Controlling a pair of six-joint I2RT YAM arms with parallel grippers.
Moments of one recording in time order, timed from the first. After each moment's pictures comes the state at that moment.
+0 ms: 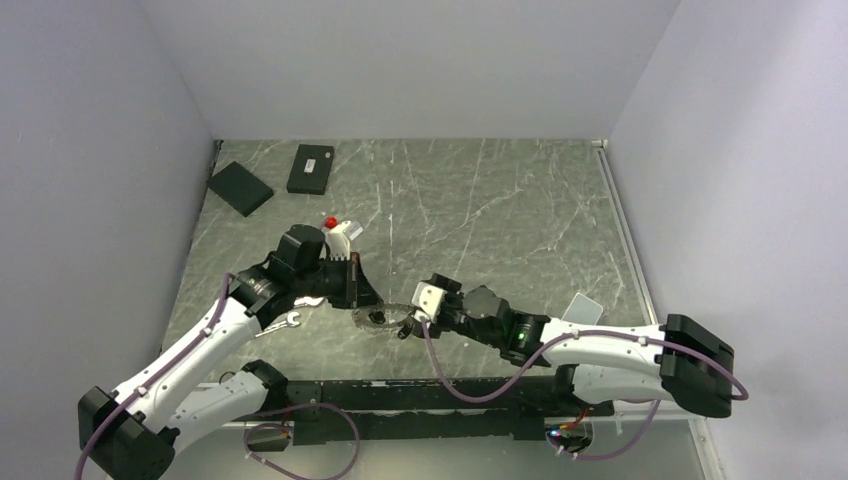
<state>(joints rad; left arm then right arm) -0.58 0.92 0.78 -0.55 0.51 -0.59 1.15 1.13 0.45 0.40 0.12 -0.42</state>
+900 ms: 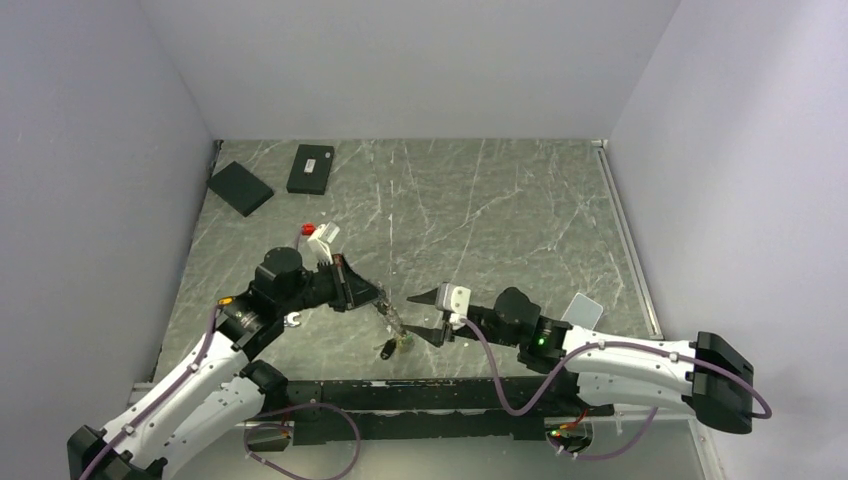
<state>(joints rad) -0.58 0.70 0.58 -0.22 0.46 -0.81 1.15 0.92 0.39 0.51 -0.19 -0.23</state>
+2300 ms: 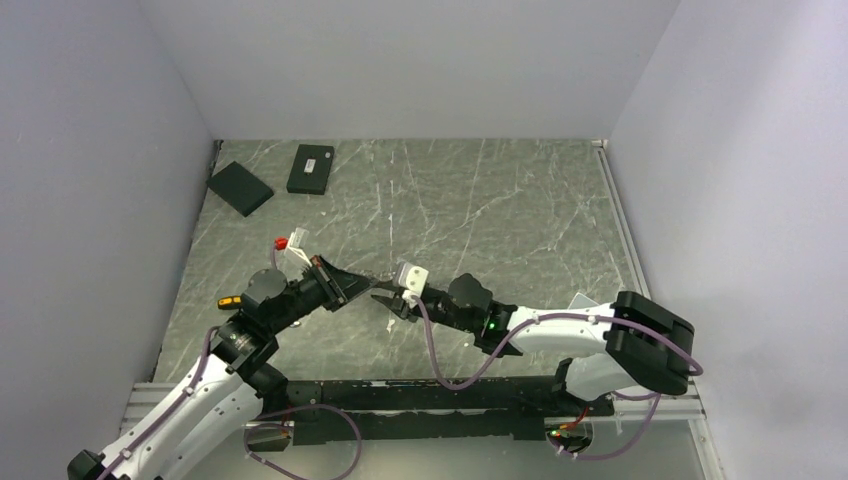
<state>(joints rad) -0.58 0.52 0.41 -0.05 0.26 -1.10 1.14 1.38 0.56 0.81 -0.08 -0.20</state>
